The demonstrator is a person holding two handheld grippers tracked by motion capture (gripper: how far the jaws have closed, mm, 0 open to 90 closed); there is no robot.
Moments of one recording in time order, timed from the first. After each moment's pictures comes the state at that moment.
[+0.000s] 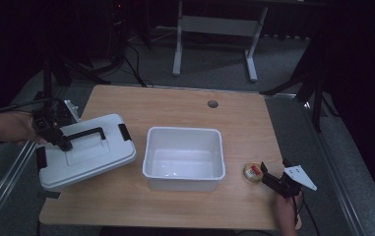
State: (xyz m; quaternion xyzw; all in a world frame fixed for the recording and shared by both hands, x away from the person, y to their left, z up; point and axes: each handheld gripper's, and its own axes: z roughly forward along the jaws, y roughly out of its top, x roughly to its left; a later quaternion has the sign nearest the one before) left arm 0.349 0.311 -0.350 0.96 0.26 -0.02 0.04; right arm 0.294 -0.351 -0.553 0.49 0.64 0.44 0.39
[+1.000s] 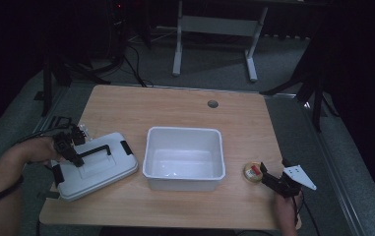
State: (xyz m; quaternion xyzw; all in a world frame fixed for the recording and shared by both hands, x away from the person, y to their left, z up) left arm 0.369 0.321 -0.470 0.95 0.31 -0.05 0.04; right arm 0.294 -0.351 -0.553 0.48 0.64 0.44 0.39
